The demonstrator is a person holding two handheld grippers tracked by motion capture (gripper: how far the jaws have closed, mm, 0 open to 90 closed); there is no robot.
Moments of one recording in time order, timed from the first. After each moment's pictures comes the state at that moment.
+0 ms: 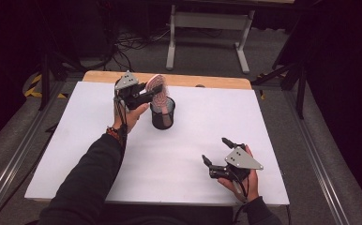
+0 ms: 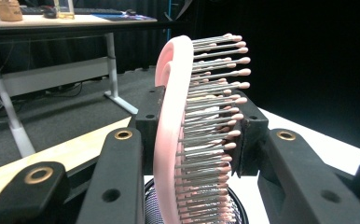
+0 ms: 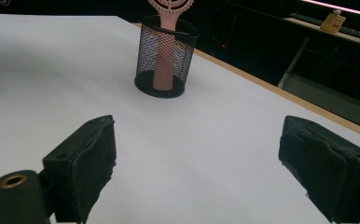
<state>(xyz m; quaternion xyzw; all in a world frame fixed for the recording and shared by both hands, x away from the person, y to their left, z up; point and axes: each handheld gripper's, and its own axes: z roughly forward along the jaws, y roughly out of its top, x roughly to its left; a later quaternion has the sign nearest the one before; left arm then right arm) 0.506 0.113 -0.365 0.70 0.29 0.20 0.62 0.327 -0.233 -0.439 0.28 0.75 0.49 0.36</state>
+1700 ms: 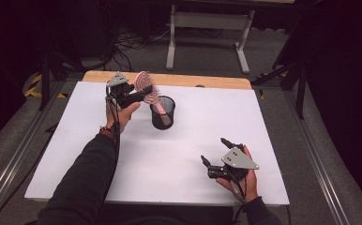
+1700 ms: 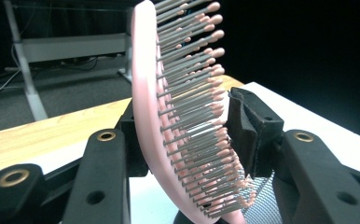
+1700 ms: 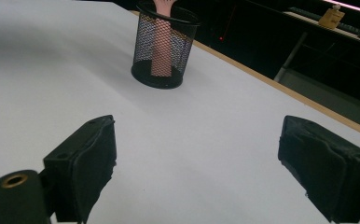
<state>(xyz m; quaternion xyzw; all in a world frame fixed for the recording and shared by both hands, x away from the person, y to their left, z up) 0.528 0.142 -0.386 0.70 0.35 0.18 0.60 0.329 -0.228 -0.442 0.28 0.76 0.47 0.36</state>
